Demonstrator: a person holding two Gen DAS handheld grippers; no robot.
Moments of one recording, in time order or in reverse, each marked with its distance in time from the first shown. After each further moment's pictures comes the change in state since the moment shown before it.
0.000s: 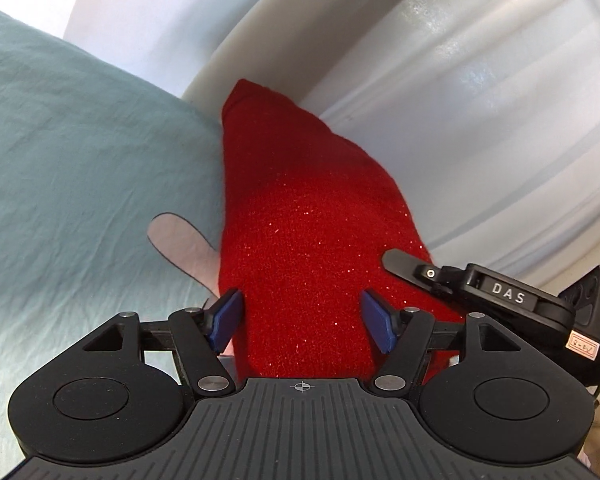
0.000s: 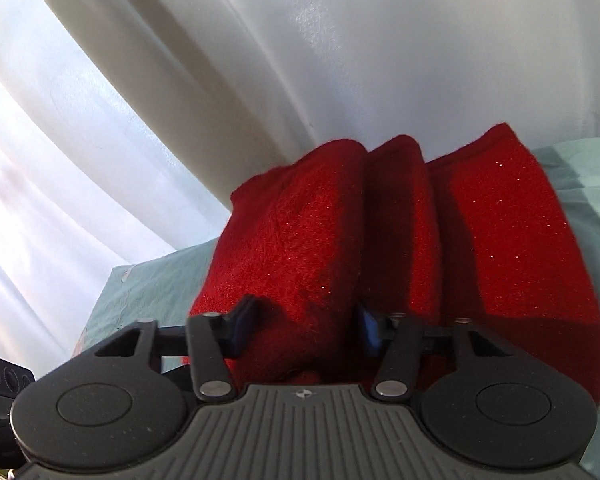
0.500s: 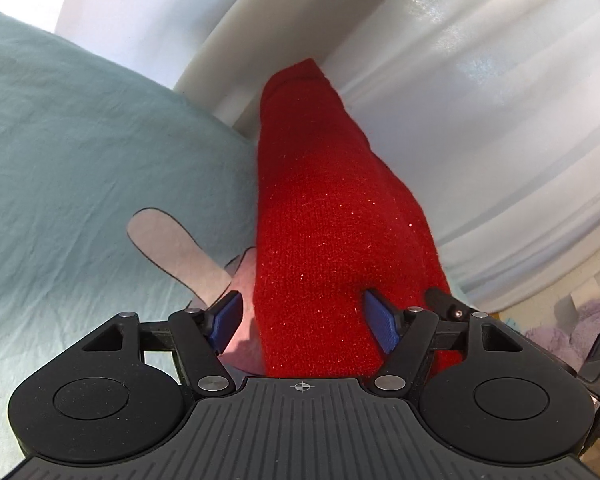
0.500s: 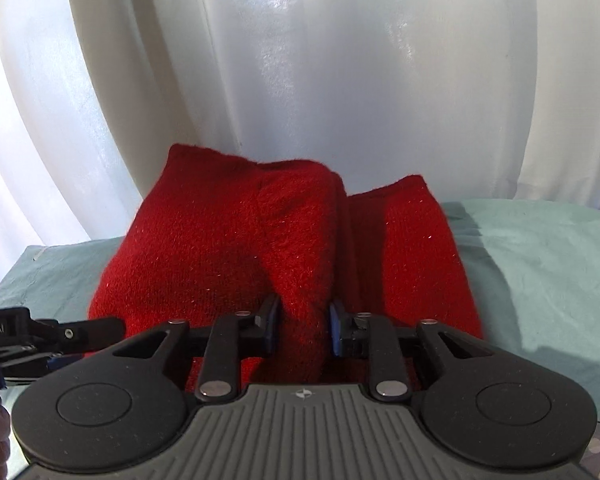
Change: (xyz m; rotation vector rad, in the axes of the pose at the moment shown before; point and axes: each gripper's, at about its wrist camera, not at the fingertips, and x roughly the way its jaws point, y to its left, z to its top) left arm 0.024 -0.005 0.000 -0.002 0.009 0.023; right arm -0.032 -0.002 -0.031 -0.169 -0.154 -0.306
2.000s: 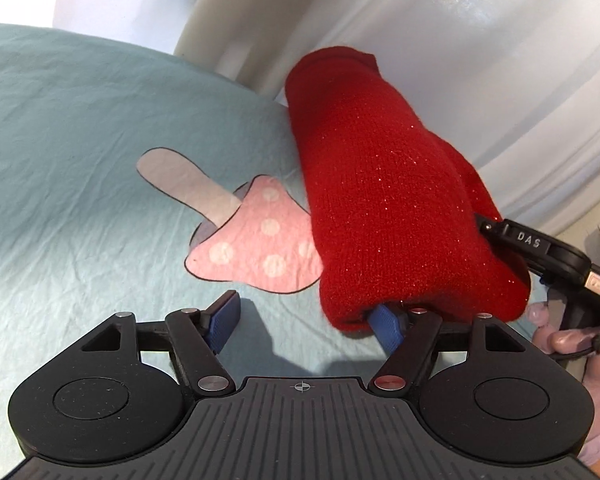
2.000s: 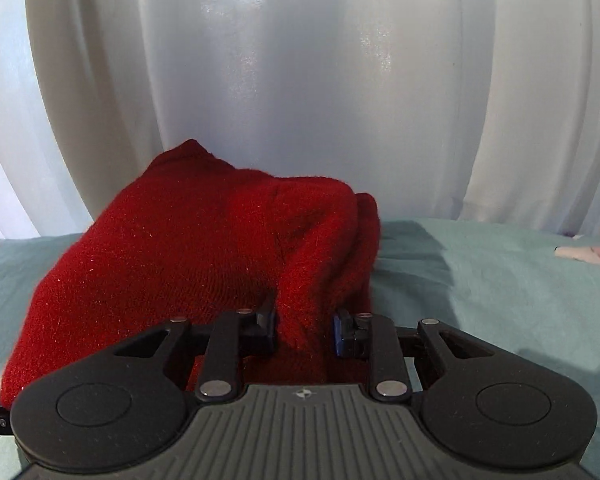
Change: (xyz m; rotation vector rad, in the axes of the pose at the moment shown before) left arm -0.023 -0.021 -0.041 0.128 0.099 0.100; right arm 0.003 -0.044 0.009 -0.028 0.002 -0.078
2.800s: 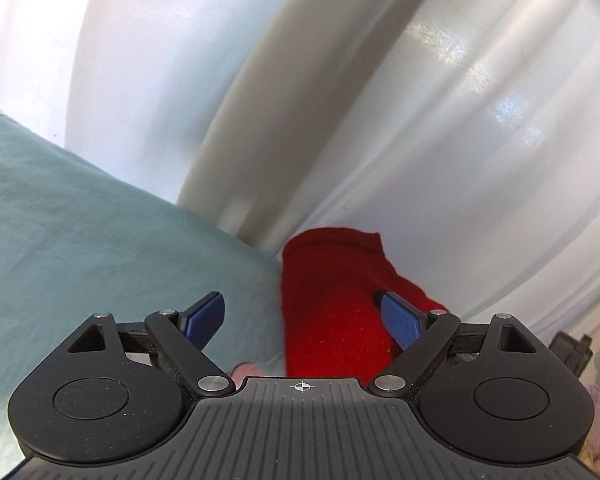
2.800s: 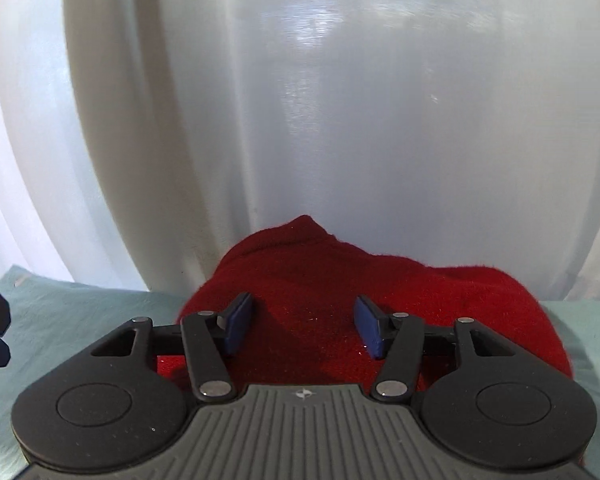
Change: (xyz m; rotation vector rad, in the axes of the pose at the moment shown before) left arm -0.007 -0.047 0.102 -0.081 -0.291 0.084; right arm 0.077 0.061 0.053 -0.027 -0.135 0.131
